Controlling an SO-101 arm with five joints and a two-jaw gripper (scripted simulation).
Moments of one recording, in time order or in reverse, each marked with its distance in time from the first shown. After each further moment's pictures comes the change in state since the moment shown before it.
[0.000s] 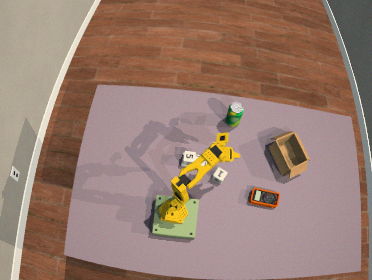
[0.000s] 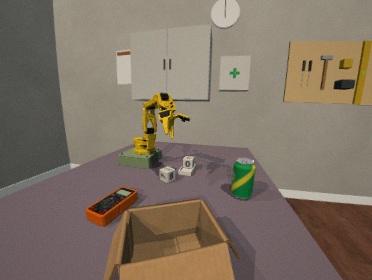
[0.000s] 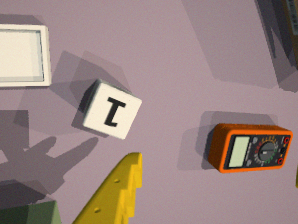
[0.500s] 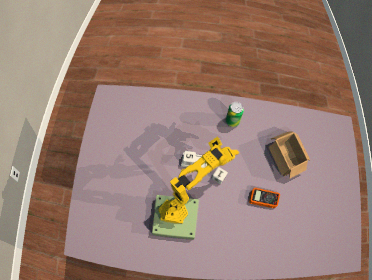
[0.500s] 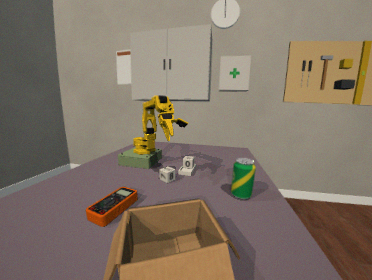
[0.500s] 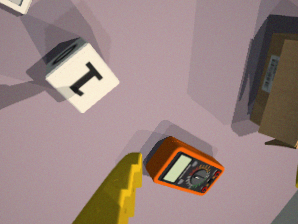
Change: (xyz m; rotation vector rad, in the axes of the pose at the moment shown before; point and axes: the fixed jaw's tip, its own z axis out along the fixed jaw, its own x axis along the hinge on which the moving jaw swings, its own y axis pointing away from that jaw) arm 0.013 -0.002 0.008 0.006 0.012 -0.517
